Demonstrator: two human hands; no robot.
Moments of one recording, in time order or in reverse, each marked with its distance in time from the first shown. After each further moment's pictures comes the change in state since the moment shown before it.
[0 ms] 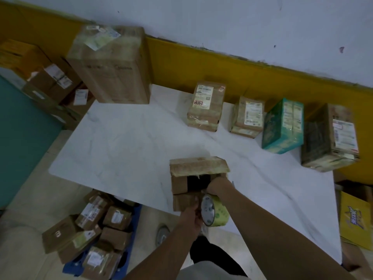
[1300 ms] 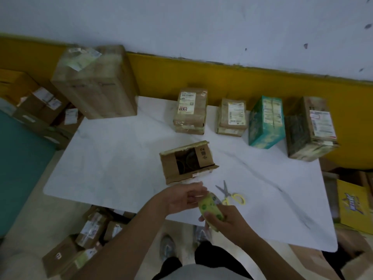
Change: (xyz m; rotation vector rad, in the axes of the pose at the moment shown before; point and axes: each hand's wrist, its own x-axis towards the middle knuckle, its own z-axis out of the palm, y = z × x) left_hand -0.061 0.086 0.048 0.786 -0.429 -0.106; right_hand -0.113 0.107 0.030 0.667 0.091 -0.751
